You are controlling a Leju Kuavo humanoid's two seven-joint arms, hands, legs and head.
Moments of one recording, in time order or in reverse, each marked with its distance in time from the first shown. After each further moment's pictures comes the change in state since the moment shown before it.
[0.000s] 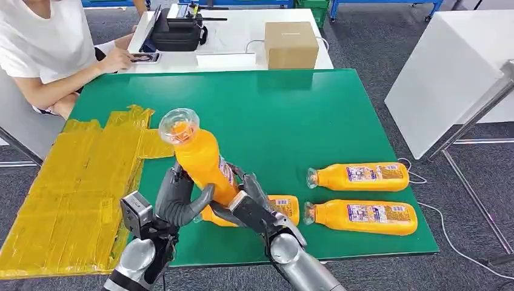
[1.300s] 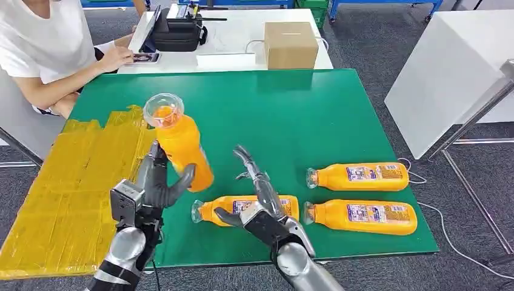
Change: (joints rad) left arm -0.047 0.029 0.111 0.005 -0.204 0.294 -0.023; right arm 0.100 -0.057 -0.019 -0.250 0.017 -0.153 -0.029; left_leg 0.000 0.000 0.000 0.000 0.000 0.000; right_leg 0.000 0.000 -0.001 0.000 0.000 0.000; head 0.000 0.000
